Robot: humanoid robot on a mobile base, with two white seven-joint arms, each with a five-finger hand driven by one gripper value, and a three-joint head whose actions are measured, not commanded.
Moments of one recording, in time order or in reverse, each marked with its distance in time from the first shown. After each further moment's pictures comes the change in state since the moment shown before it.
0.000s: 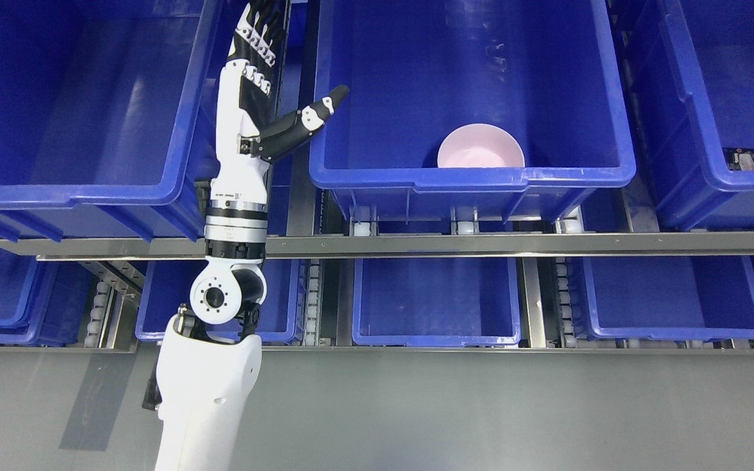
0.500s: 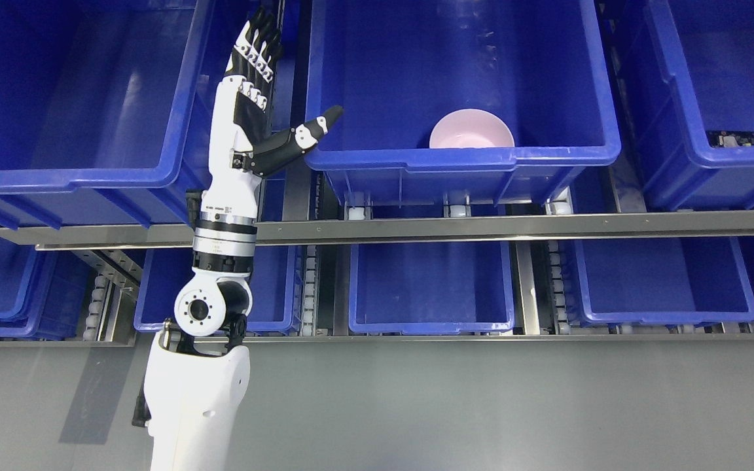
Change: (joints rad) left arm 0.043 -0.001 0.051 -0.031 0.003 0.015 -0.102; right arm 0.000 0.000 0.000 0.000 0.000 0.000 0.000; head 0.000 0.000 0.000
